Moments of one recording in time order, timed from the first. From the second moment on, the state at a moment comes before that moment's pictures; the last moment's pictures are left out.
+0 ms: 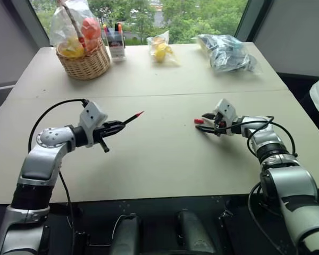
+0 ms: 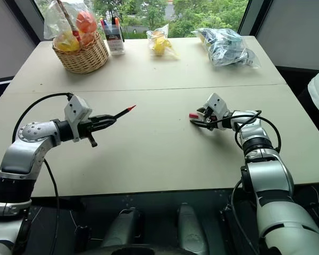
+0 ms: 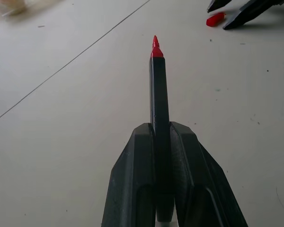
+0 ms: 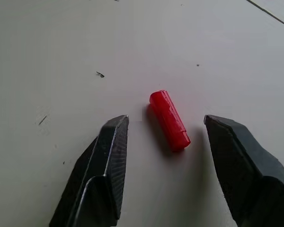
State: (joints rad) left arm -0.39 0.66 0.05 -0.09 -0.27 0.45 -0.91; right arm -0.95 -0.51 0.06 1.21 -0.02 -0.24 1.05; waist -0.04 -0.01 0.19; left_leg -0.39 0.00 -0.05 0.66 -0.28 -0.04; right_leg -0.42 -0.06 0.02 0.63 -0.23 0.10
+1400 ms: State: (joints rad) left arm -0.61 0.61 -0.15 0.20 -0.19 0.06 -1.18; right arm -0.84 -0.57 0.21 0.42 -0.02 -0.06 1.29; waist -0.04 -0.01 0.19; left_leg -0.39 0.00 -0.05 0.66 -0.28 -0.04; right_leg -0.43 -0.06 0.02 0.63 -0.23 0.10
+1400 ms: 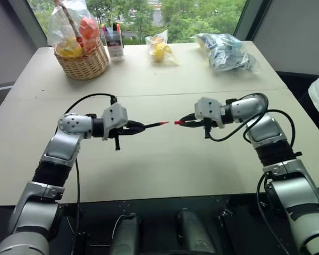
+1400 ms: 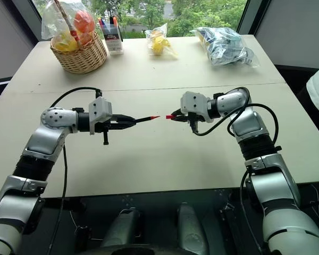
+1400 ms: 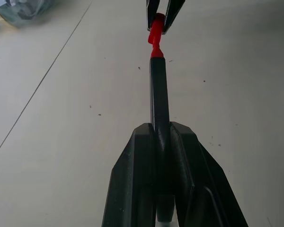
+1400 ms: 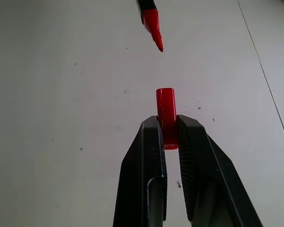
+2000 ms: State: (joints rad) left arm -0.60 0.61 -0.15 0.20 -0.18 0.06 -1.18; right arm -0.84 -0.57 0.22 0.37 0.02 -0.01 1.29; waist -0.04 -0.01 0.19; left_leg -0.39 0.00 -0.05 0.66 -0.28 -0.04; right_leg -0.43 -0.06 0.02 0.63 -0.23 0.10
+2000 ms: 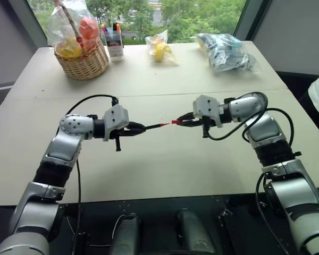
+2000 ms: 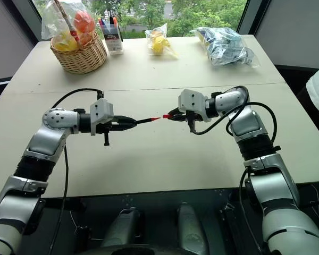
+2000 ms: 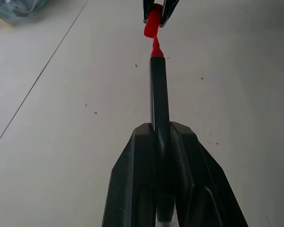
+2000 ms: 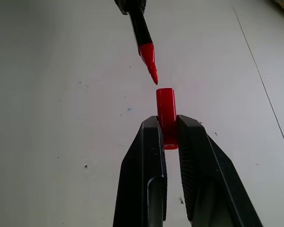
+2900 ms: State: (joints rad) left arm -0.60 0.60 -0.17 0.20 -0.18 0.06 -1.17; right arm -0.83 -0.57 0.24 0.31 0.02 0.02 1.30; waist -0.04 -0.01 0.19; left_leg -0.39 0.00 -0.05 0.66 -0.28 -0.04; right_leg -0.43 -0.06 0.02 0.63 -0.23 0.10
